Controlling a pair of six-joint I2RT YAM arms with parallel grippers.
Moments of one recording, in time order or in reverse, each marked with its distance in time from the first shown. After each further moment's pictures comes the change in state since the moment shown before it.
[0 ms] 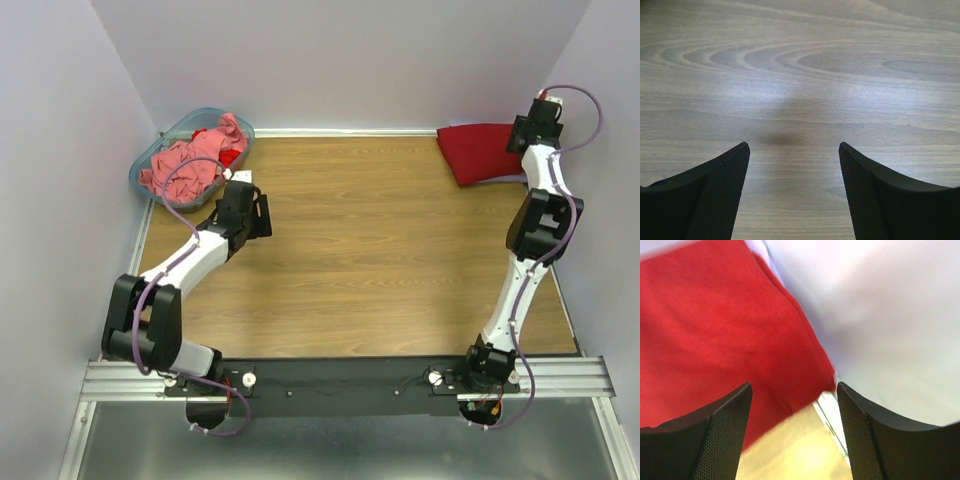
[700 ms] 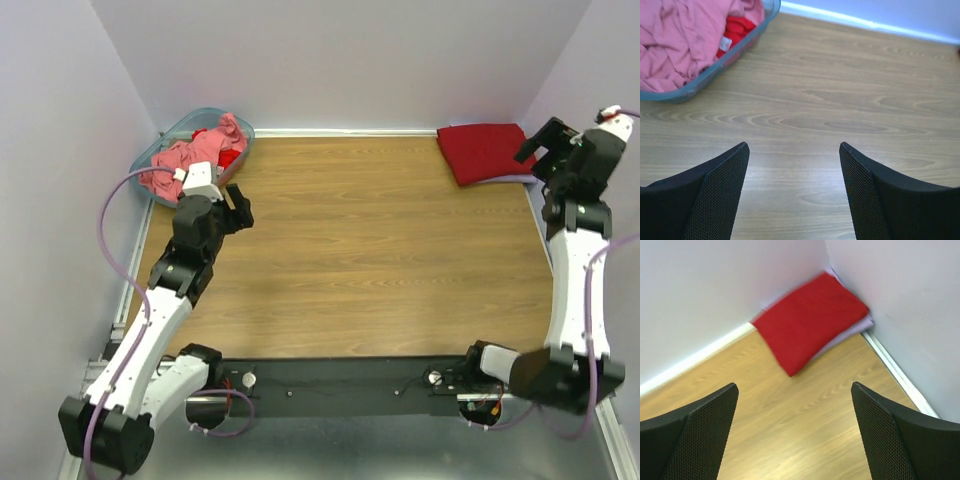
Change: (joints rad) left arm 0.000 -0.520 -0.060 0.014 -0.010 -0.006; right arm 0.010 -1.113 -0.797 -0.024 -0.230 0.343
